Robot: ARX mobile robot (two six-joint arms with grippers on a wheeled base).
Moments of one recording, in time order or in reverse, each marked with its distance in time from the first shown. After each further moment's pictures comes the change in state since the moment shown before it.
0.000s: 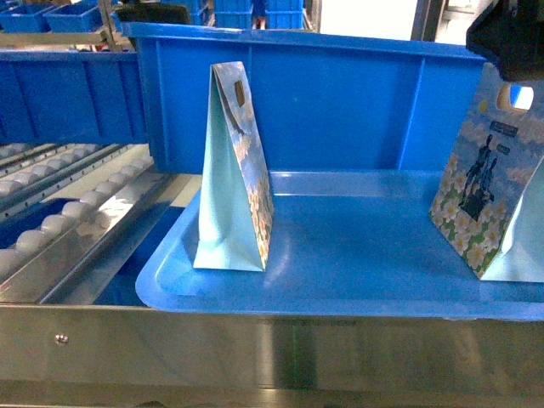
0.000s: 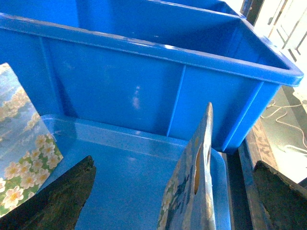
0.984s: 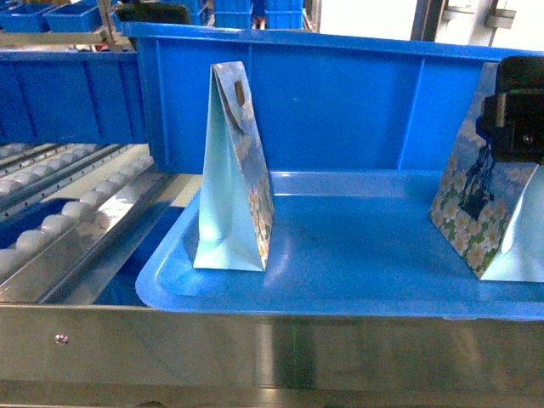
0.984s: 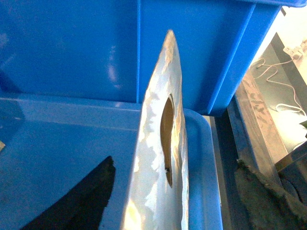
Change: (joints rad) left arm 0.001 0.000 0.000 0.000 0.000 0.000; right arm -0.078 0.192 0.000 0.051 0.003 0.068
